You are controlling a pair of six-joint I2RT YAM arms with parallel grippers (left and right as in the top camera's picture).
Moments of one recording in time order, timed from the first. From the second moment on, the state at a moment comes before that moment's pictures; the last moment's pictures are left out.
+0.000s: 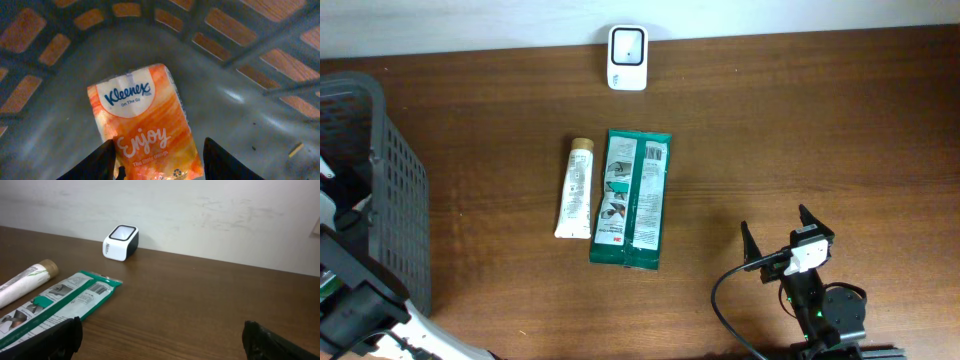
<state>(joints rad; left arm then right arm) 0.73 2.09 1.54 -0.48 0.04 0.01 0.09 0.01 0.01 -0.06 -0.13 -0.07</state>
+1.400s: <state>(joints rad) -0.07 2.11 1.75 -1.13 0.14 0.07 0.09 0.01 0.01 -0.06 -0.13 -0.07</state>
